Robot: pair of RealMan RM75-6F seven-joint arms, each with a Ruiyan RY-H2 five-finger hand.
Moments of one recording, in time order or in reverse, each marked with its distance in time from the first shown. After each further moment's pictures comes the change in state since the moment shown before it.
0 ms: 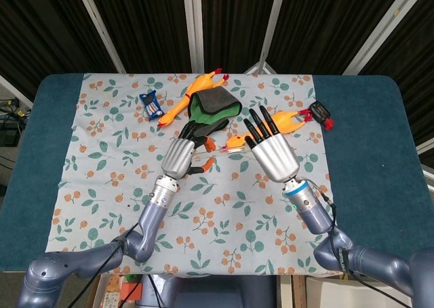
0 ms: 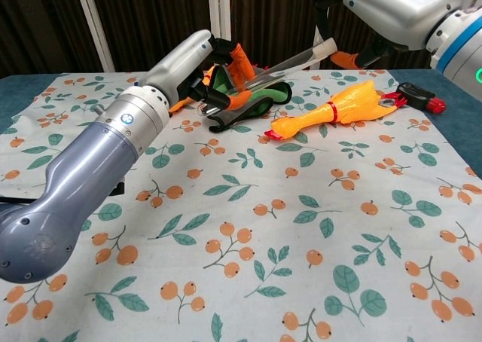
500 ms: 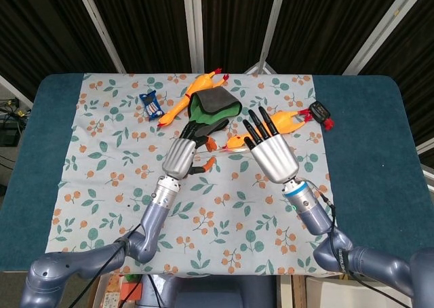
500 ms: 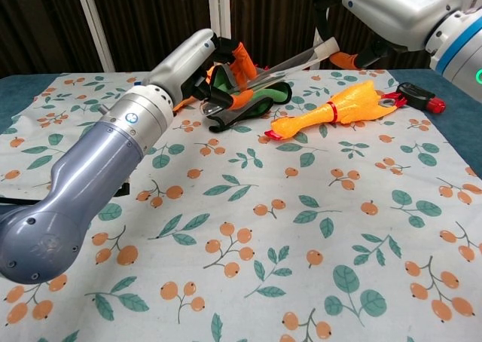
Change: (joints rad) left arm -0.006 -0.012 -0.015 -0.008 -0.009 0.003 0.014; right arm -0.002 0.001 -0.002 -0.012 -0.005 -0.001 -0.003
